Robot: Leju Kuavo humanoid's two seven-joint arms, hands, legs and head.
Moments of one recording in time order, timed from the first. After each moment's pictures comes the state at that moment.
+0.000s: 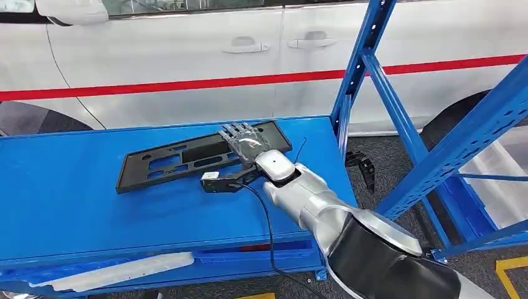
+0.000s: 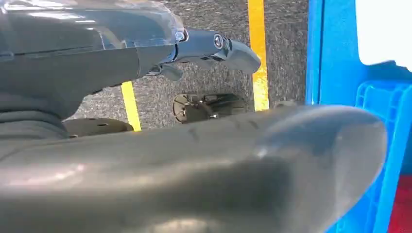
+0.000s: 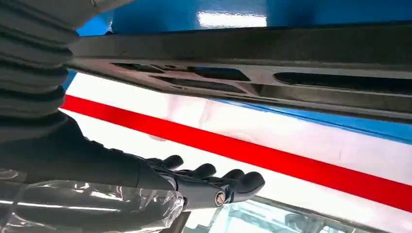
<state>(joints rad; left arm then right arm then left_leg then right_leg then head) -0.13 -0.15 -0.01 -0.19 0.11 0.08 -0.39 -1.06 0.30 1.01 -0.24 0.90 -0.30 -0.01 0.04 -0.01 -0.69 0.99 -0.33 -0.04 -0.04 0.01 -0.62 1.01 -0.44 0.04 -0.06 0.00</state>
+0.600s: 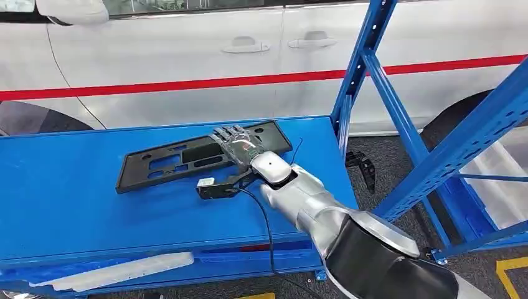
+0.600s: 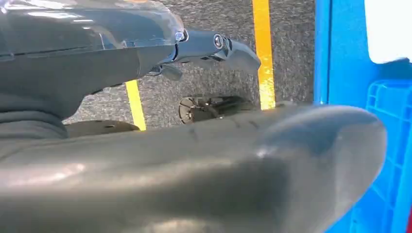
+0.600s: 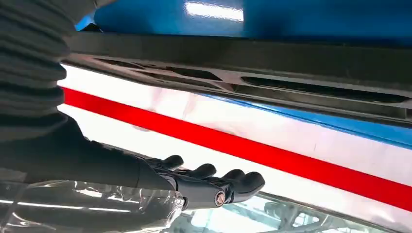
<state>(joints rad) -0.11 -0.15 -0.02 -0.19 0.09 0.13 -0.37 -1.05 0.32 1.01 -0.25 0.94 -0.31 -0.05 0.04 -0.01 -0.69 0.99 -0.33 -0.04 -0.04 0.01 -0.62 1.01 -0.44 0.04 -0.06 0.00</state>
